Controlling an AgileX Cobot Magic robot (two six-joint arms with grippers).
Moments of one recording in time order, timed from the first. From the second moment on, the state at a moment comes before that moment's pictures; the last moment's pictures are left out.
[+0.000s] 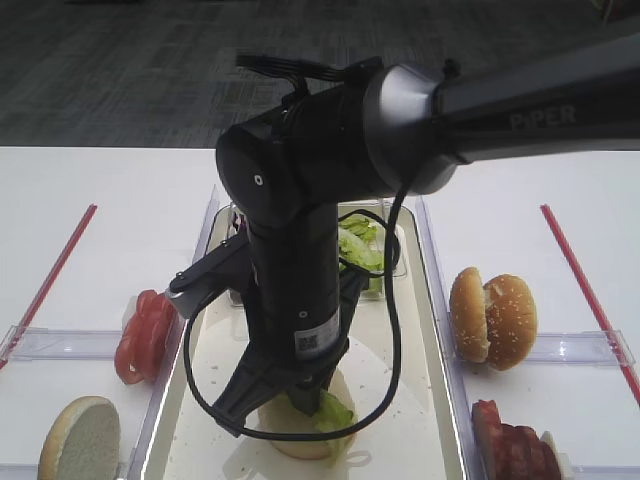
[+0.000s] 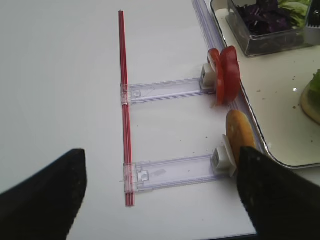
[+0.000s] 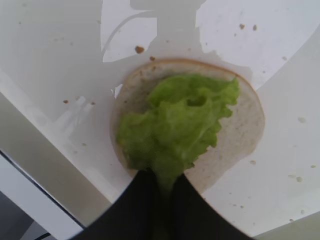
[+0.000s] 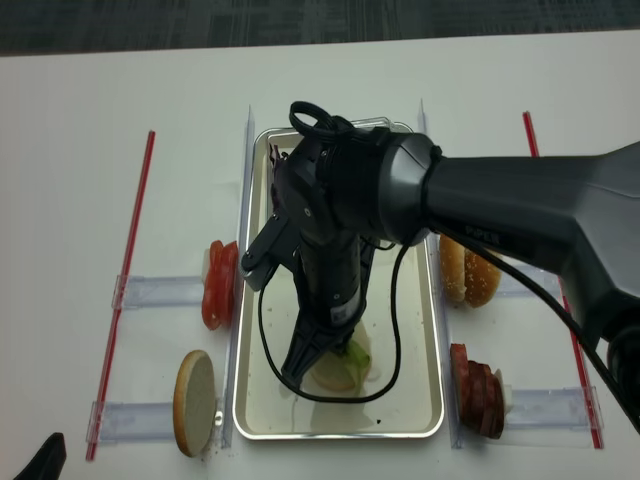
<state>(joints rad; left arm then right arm) -0.03 -0.02 -0.49 -0.01 1.19 0.00 0.89 2.00 -1.42 0.11 1.11 -0.12</state>
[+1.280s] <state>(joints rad) -0.03 -0.02 -0.49 -0.01 1.19 0.00 0.89 2.00 -1.42 0.11 1.09 -0.13</state>
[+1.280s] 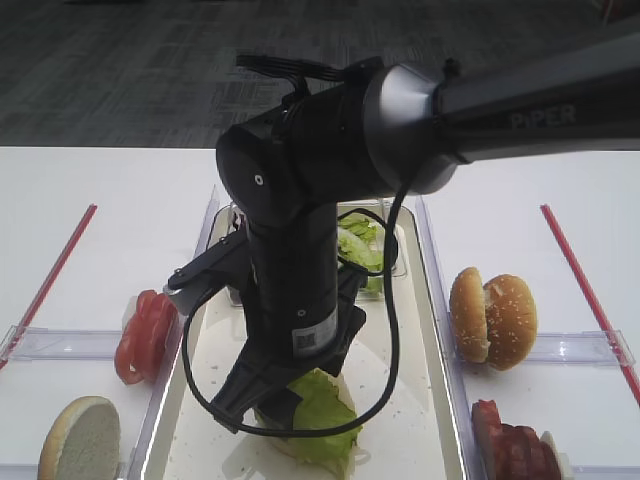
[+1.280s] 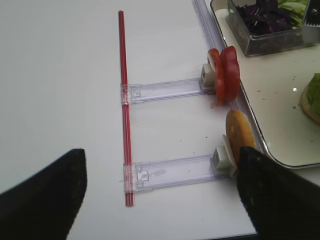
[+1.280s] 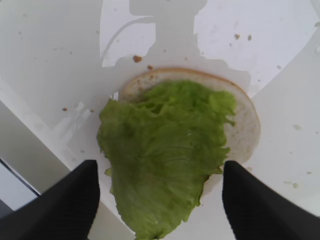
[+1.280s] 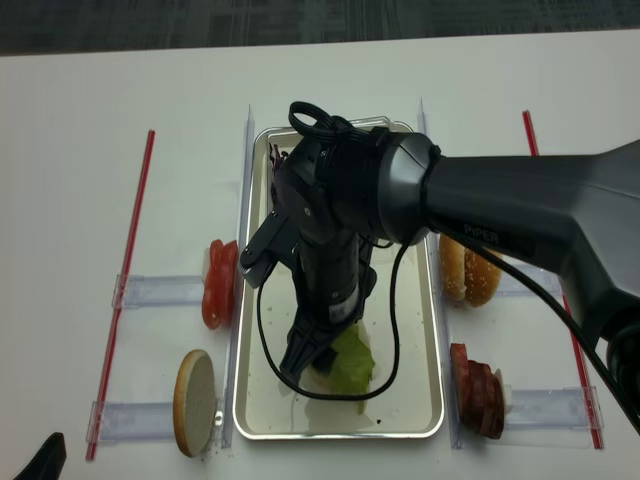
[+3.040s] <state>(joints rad) -0.03 -0.02 -0.49 -0.01 1.19 0.00 0.89 2.00 -1.67 0.00 1.22 -0.12</state>
